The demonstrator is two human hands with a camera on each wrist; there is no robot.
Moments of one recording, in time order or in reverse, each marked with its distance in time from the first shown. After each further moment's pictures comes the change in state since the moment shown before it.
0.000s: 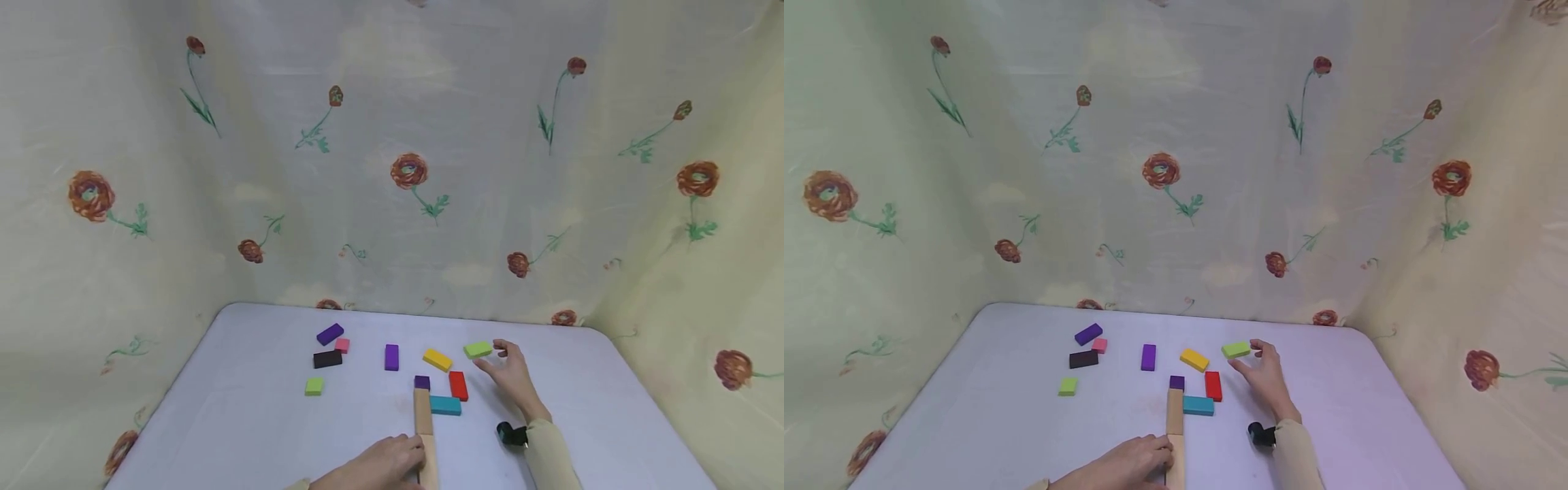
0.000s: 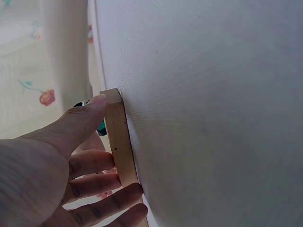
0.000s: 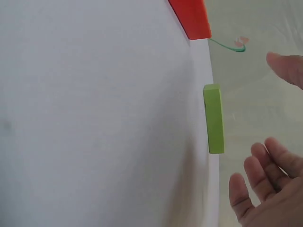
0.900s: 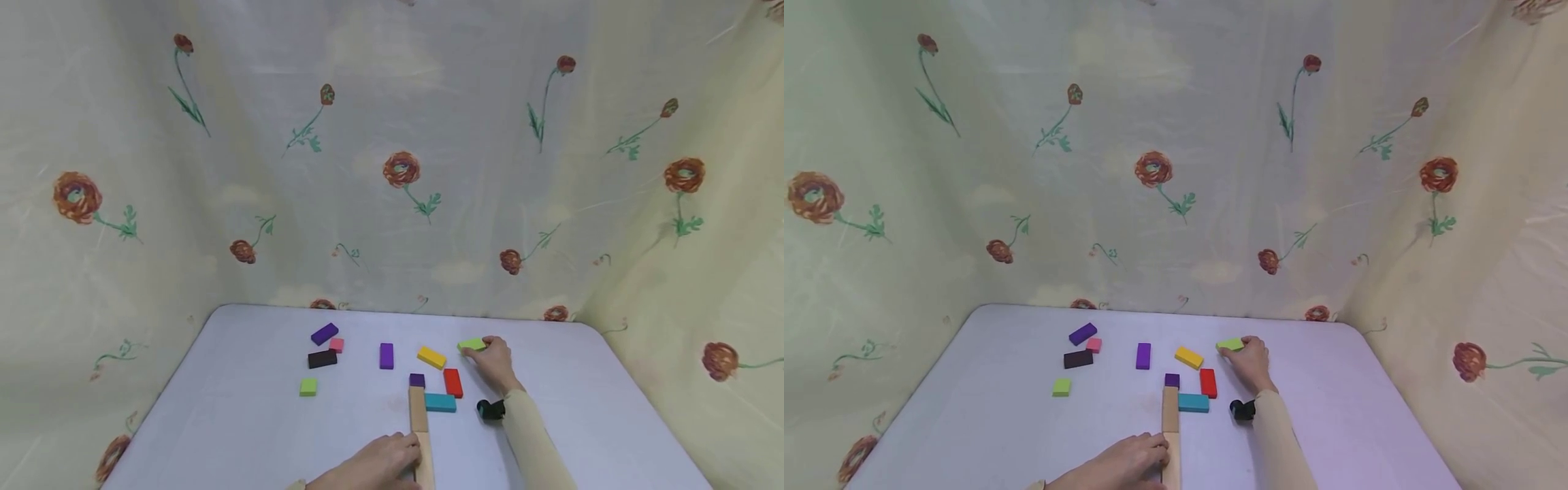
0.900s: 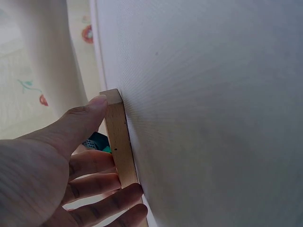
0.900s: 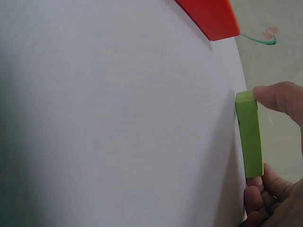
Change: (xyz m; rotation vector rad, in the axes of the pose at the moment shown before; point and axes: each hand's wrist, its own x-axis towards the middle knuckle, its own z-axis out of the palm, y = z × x) left_hand 0.000 0.000 0.002 0.044 0.038 0.049; right_hand 0.029 0.000 0.016 -0.014 0.006 0.177
